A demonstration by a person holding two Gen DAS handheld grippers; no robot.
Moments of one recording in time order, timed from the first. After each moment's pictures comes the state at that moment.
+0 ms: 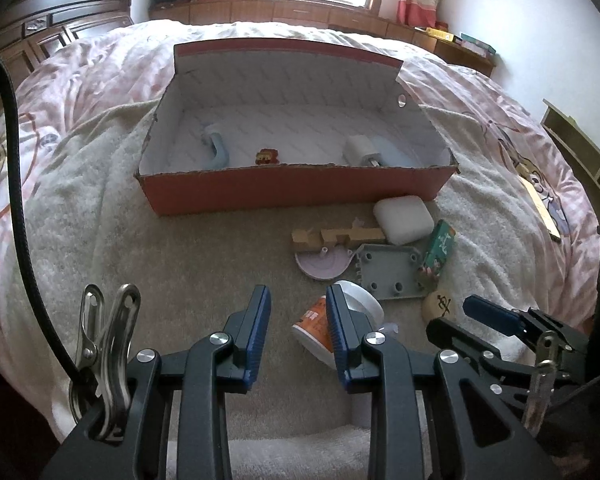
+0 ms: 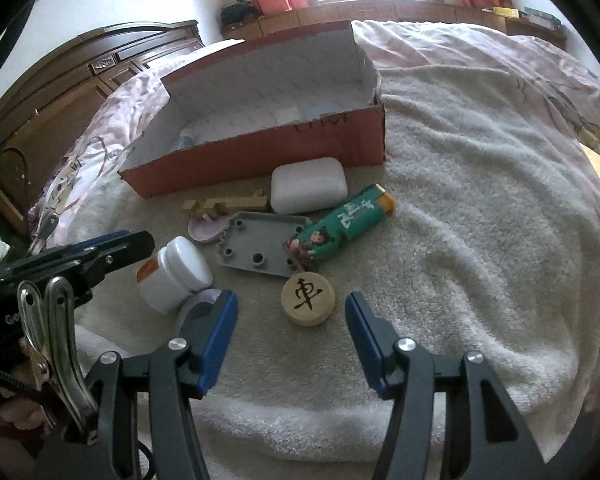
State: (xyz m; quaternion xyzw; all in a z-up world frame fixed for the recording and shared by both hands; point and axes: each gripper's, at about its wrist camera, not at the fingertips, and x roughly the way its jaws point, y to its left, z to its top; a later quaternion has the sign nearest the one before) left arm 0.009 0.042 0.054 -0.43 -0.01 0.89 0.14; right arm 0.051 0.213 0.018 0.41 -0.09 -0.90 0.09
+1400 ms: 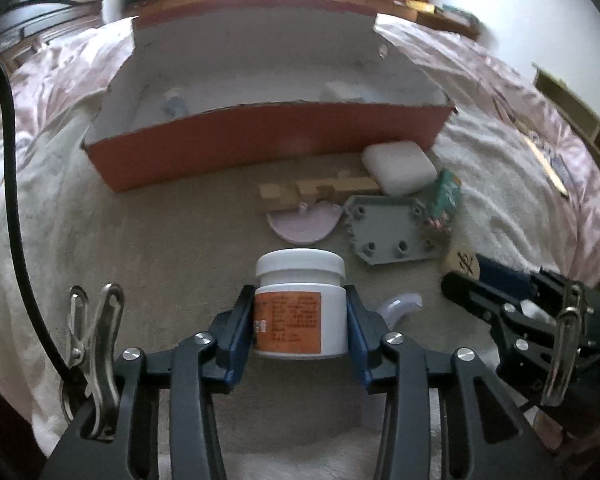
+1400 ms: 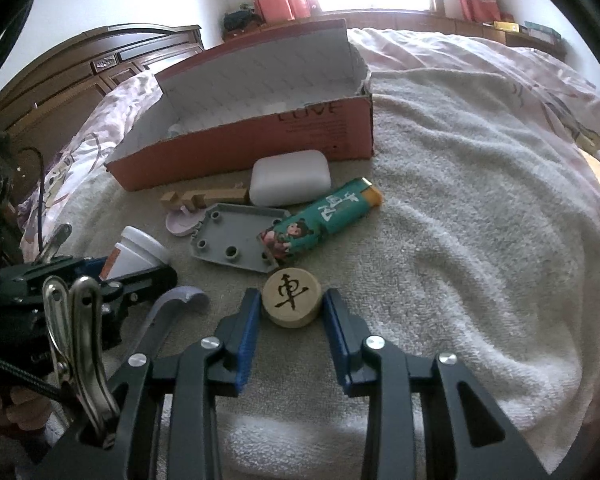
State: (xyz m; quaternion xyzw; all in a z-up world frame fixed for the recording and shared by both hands) left arm 0.006 0.063 0.017 -0.44 0.03 0.88 0.16; right arm 0.051 0.219 0.001 0.39 -0.08 -0.92 0.09
